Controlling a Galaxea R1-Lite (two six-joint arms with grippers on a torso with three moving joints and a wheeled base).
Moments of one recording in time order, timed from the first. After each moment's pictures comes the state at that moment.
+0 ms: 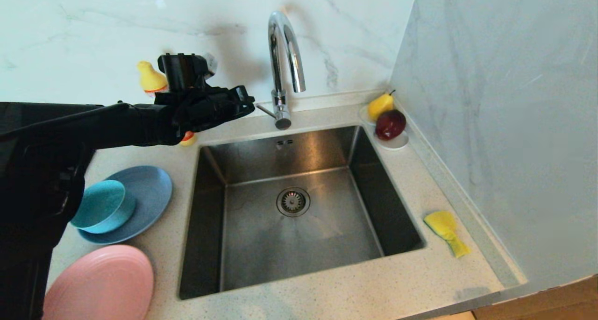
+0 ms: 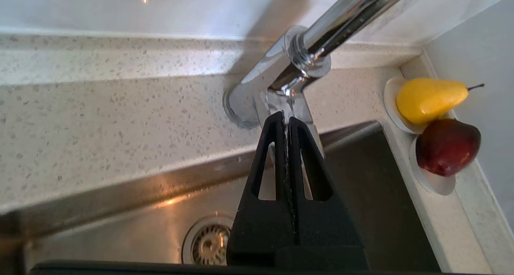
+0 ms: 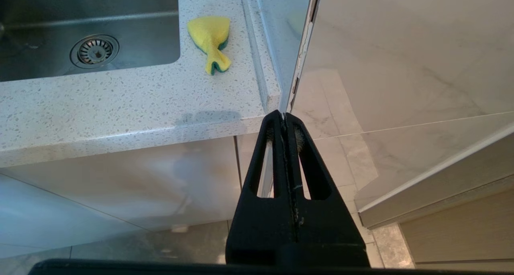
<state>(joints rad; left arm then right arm) -0.21 2.24 -1.92 -0.27 -0.21 -0.36 0.00 0.00 0.00 0.00 0.00 0.02</state>
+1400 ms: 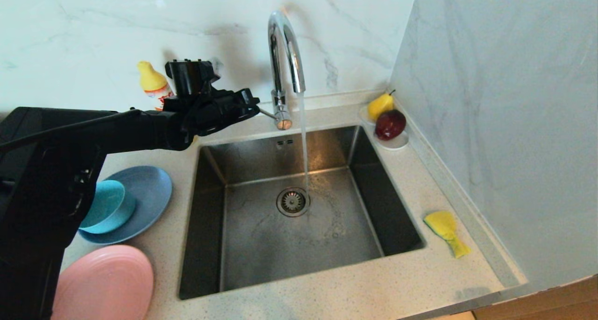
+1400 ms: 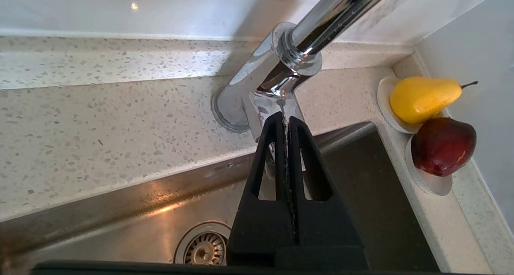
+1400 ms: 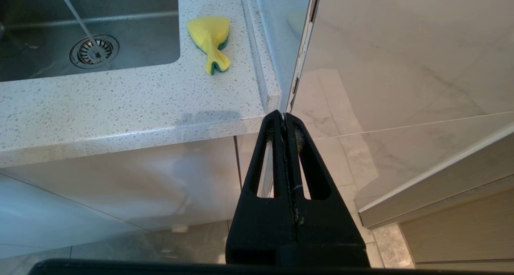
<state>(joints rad) -0.22 2.27 -1.92 -0.32 -0.23 -0.36 0.00 0.00 0.00 0.00 0.00 0.02</state>
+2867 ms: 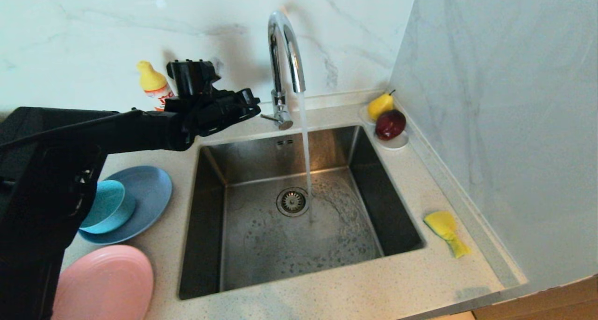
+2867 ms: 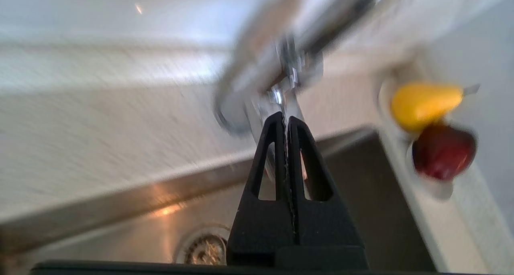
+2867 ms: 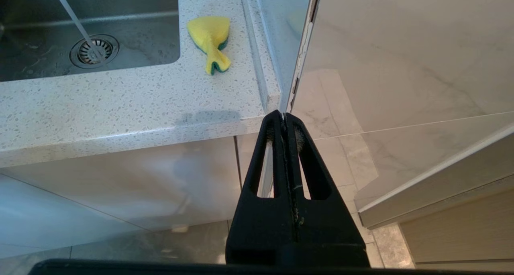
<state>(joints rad) -0.22 2.26 -1.92 -0.33 -0.21 -0.37 0.00 0.00 0.00 0.00 0.00 0.02</state>
